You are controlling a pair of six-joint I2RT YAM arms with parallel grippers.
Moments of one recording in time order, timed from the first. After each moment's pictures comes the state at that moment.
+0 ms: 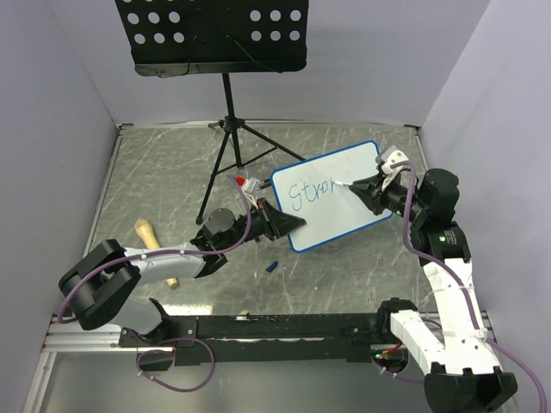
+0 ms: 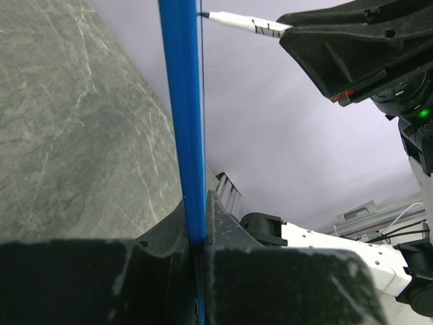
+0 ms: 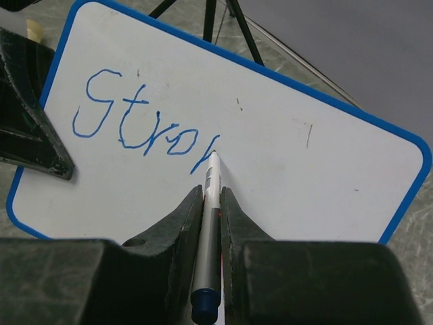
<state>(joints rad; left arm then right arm) -0.87 1.42 0.59 0.96 0.25 -0.96 0.03 0.81 0.95 -0.38 -0.74 -0.30</state>
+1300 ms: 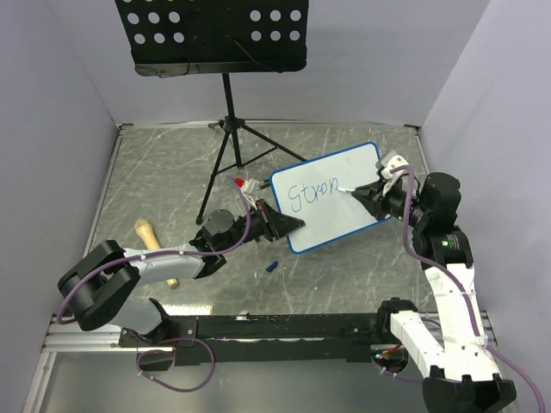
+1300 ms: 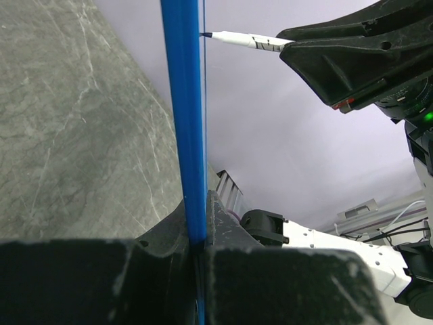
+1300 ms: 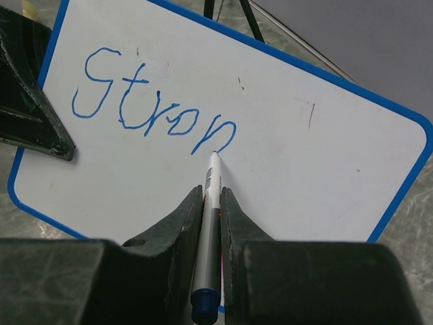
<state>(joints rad) -0.86 1.41 0.58 0.96 0.25 -0.96 0.01 0.78 0.96 -0.47 -0.73 -0.34</state>
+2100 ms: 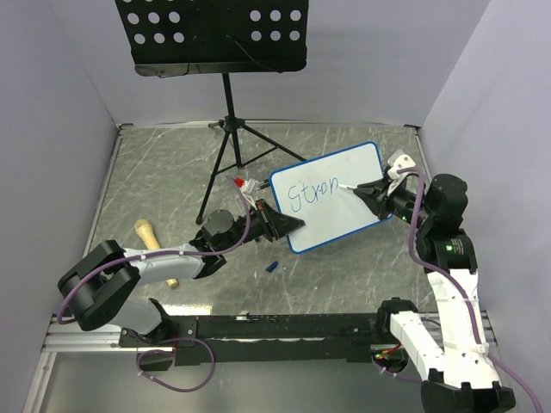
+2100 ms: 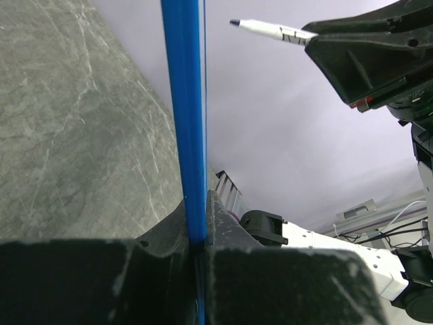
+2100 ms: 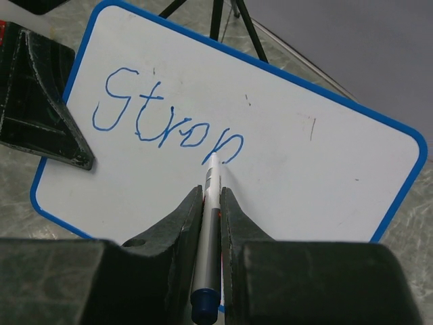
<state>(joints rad) -0.86 1.41 0.58 0.97 0.25 -0.96 0.01 0.76 0.98 -0.46 -0.75 -0.30</state>
